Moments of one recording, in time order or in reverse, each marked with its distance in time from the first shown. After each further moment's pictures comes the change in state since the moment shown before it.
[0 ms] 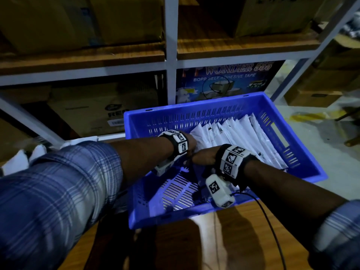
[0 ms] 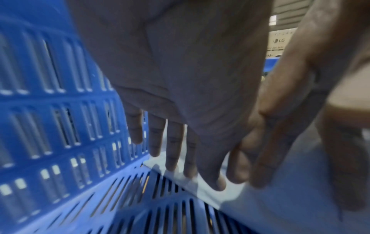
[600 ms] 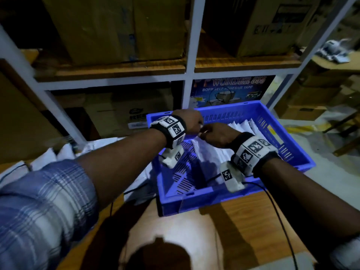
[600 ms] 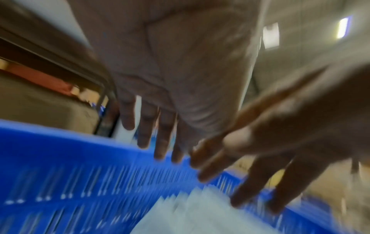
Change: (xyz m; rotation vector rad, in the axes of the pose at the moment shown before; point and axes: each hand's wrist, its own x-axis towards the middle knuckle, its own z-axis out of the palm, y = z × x) left_hand -0.218 0.001 -0.033 -0.267 0.698 -0.054; right_hand -0.094 -0.052 -0.010 -0.150 0.486 -0.145
